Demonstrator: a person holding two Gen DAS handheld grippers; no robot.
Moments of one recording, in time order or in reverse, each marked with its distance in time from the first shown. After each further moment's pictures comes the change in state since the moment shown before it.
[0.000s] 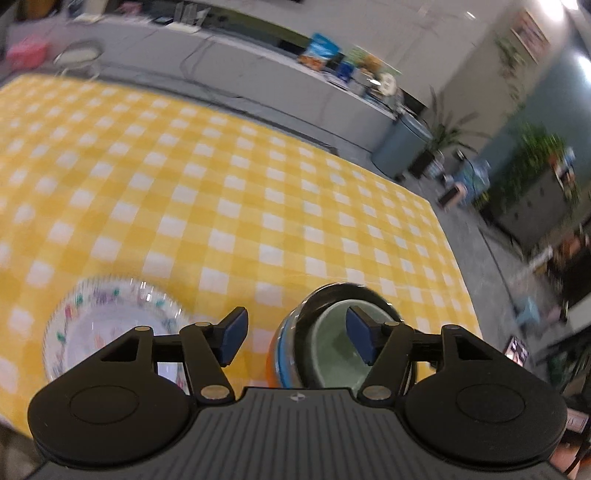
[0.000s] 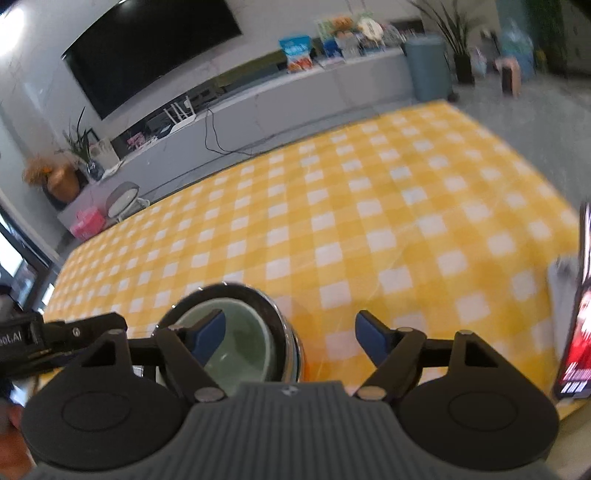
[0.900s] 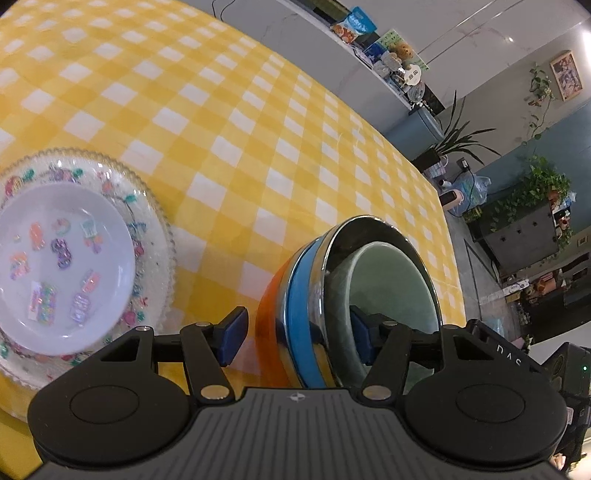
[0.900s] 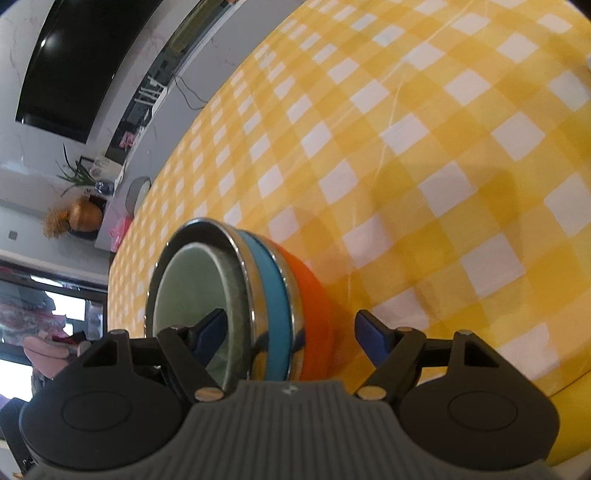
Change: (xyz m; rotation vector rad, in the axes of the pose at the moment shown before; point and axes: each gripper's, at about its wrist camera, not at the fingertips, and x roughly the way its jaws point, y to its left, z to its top) left arm 0.057 0.031 -0.039 -0.204 0.107 -0.102; right arm 0.054 -0.033 -0.027 0.340 0.271 0.163
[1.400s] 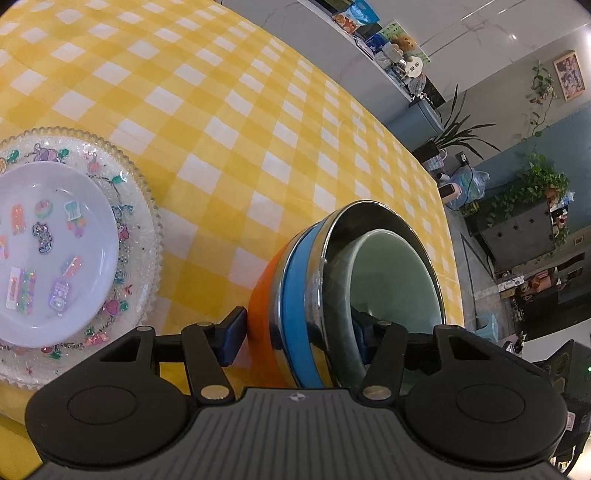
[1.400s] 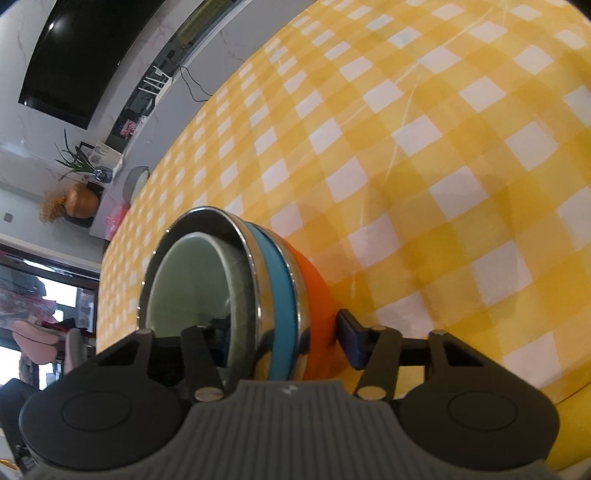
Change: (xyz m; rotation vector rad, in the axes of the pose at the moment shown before) left arm 0.011 0.000 0.000 -0.009 0.034 -0.007; right arm 0.006 0.007 0.001 -0.052 -0.006 -0.025
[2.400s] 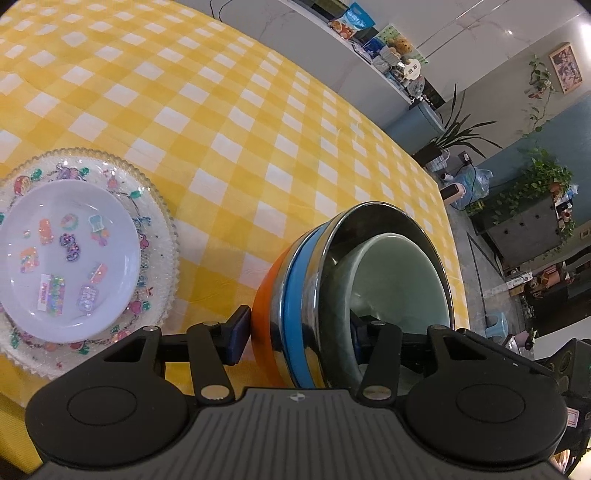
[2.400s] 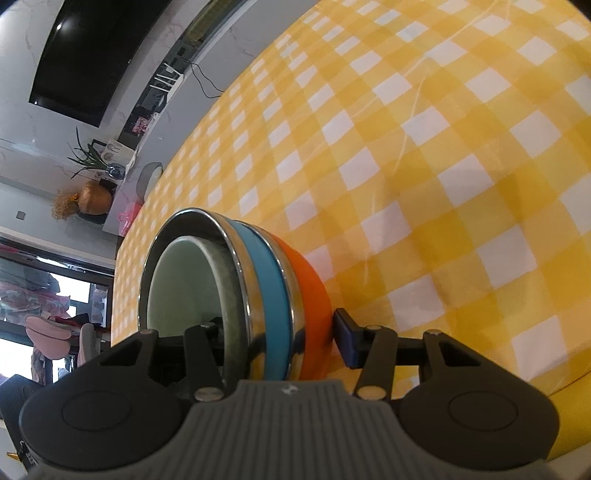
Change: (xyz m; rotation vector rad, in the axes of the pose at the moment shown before) left arm -0.022 -0.003 -0.003 0.039 -0.028 0.028; right arm -0.006 0.002 -0.005 0.007 0.013 0.066
